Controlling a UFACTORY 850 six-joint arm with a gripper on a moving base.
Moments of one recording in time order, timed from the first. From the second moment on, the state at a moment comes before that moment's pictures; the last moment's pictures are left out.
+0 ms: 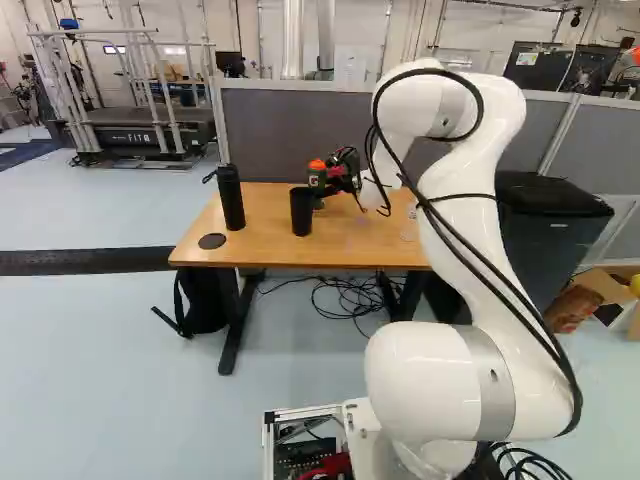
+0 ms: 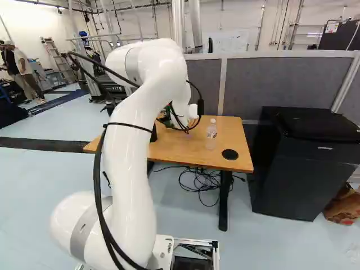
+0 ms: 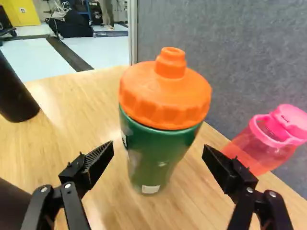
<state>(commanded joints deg) -10.8 -45.3 -77.4 -70.6 50.0 25.7</state>
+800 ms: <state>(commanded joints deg) -9.8 -47.0 -79.9 -71.0 50.0 25.7</state>
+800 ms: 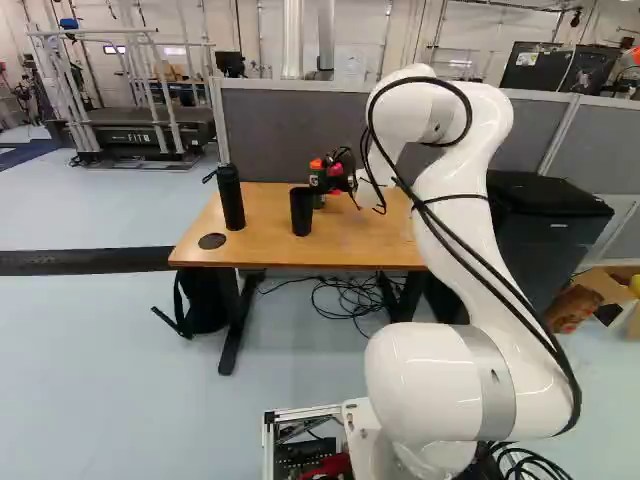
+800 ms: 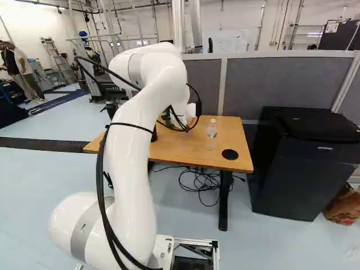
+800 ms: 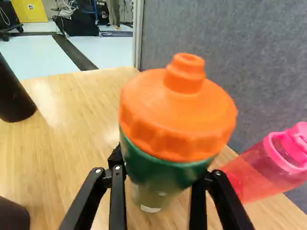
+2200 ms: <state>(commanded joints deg) -11.8 -34.5 -71.6 -62.6 47.4 25.7</state>
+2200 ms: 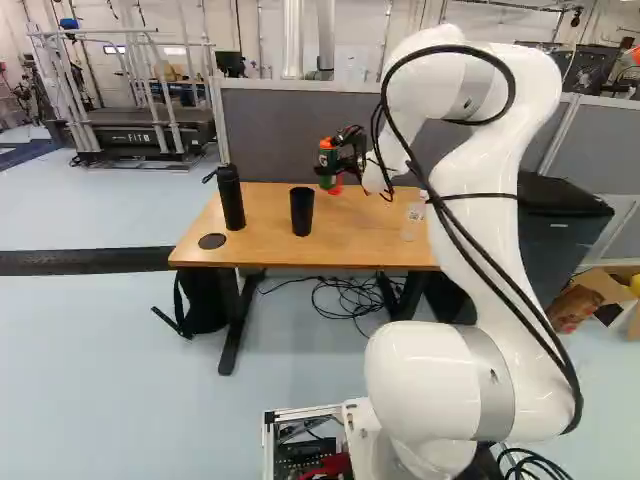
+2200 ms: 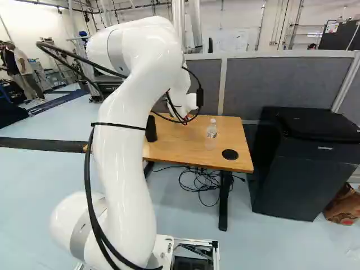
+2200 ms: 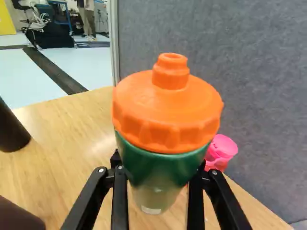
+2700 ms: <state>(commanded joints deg) -12.8 -25.0 -62.7 -55.4 41.8 25.7</state>
